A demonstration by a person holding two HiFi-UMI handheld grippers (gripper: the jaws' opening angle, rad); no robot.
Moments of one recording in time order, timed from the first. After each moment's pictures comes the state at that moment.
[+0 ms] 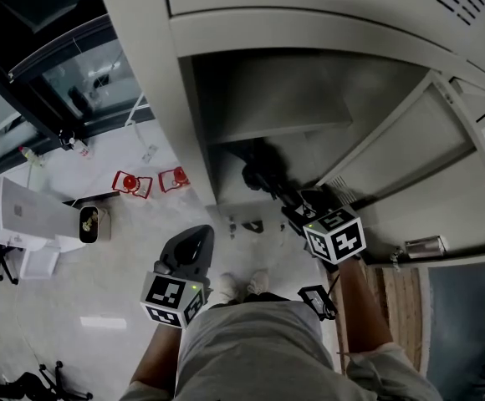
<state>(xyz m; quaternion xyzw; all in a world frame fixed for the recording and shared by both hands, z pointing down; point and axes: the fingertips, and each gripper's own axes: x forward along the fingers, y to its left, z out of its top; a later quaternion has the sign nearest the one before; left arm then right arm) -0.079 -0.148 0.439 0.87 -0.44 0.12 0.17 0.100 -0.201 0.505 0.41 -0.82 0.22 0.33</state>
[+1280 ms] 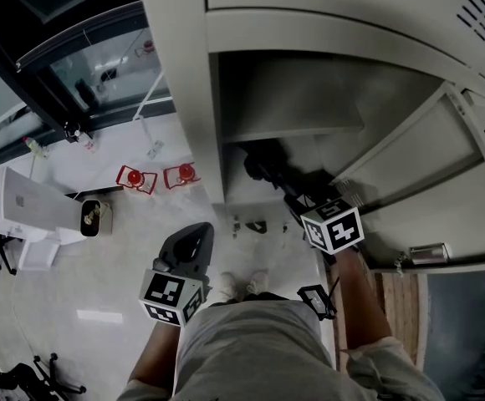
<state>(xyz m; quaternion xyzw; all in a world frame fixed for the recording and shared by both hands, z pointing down) -0.094 -0.150 0.436 0.87 -0.46 0.11 0.17 0.086 -0.228 0.499 0.41 -0.82 0.19 0.35</state>
